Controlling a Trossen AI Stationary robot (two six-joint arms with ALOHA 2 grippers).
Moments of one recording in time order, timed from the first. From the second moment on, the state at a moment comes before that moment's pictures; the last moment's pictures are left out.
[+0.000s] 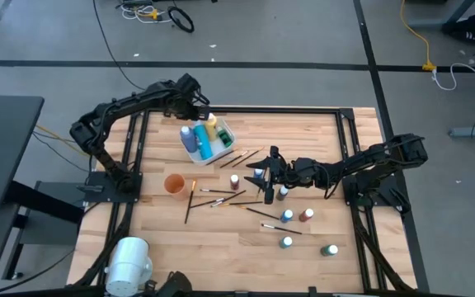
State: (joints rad) left arm 0.77 1.64 1.24 -0.76 0.00 -0.60; right arm 0.07 1.53 0.58 0.91 0.22 0.04
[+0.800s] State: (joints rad) left arm 0.75 1.64 1.24 -0.69 0.12 -0.47; right arm 0.07 1.53 0.58 0.91 0.22 0.03
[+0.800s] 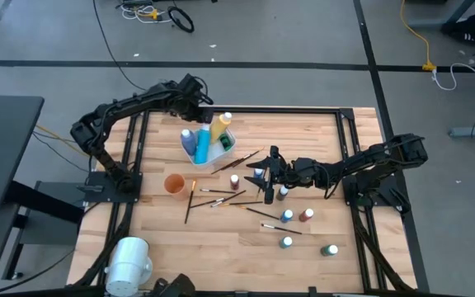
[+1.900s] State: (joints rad) left arm 0.61 1.64 1.15 -0.64 -0.06 -0.34; right arm 0.07 1.53 0.58 0.91 0.22 0.01
